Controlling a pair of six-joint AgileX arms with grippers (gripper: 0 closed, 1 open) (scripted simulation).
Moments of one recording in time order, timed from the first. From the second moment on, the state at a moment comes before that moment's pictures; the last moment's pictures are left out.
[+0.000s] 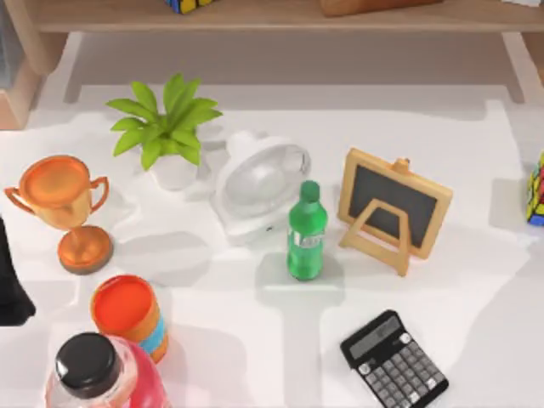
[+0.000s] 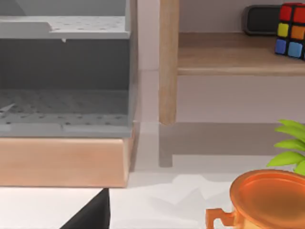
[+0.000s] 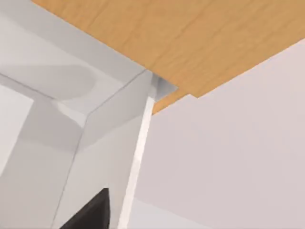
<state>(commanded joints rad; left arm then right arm) 0.00 0.00 0.00 0.00 0.00 0.00 -0.60 1.99 1.60 -0.23 -0.25 -0.92</state>
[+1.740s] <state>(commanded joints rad) 0.00 0.00 0.00 0.00 0.00 0.00 -0.75 2.03 0.44 1.61 -0.71 -1.55</state>
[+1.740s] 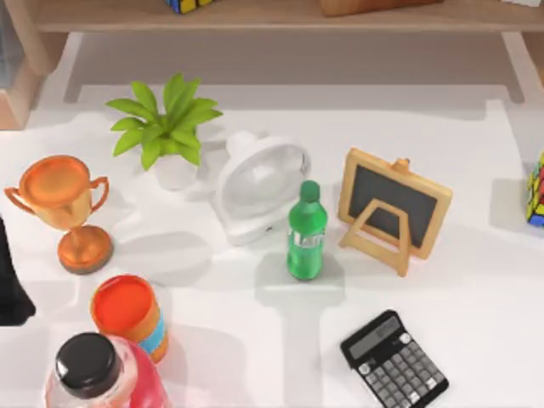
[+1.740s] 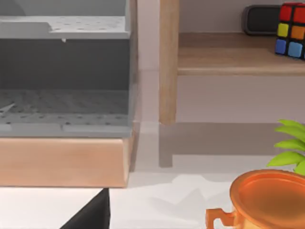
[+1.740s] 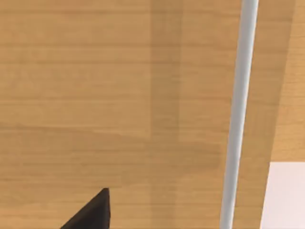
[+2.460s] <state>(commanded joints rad) 0.00 0.00 0.00 0.00 0.00 0.00 -0.69 2.06 0.51 1.56 -0.66 -1.55</state>
